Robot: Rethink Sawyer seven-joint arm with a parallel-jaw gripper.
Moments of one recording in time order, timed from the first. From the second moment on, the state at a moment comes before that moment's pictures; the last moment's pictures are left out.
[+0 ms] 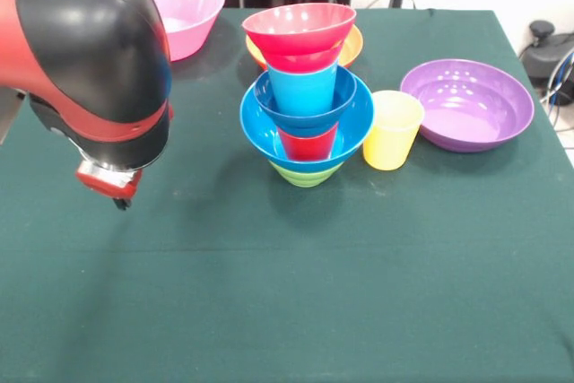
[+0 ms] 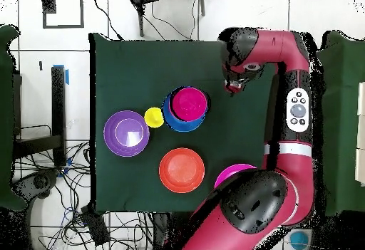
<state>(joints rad) -0.63 -0.16 0.78 0.68 -0.98 1.64 0.36</state>
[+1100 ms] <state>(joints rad) -0.84 -0.36 0.69 1.15 -0.80 1.45 0.36</state>
